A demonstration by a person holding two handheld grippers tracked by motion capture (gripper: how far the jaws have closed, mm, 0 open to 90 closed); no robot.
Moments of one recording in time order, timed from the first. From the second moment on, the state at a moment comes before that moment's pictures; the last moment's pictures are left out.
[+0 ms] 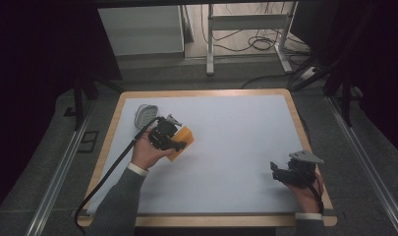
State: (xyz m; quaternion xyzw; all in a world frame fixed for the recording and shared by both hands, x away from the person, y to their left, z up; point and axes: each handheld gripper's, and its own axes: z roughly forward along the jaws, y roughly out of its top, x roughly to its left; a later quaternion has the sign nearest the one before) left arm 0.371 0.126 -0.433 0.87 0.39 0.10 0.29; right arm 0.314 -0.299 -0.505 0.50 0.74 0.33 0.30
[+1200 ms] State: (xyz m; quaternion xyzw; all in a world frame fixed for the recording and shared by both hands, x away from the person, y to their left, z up) left arm 0.399 0.167 -0.418 0.85 0.43 0.12 0.29; right arm 0.314 -0.300 -0.506 0.51 0.73 0.33 0.30
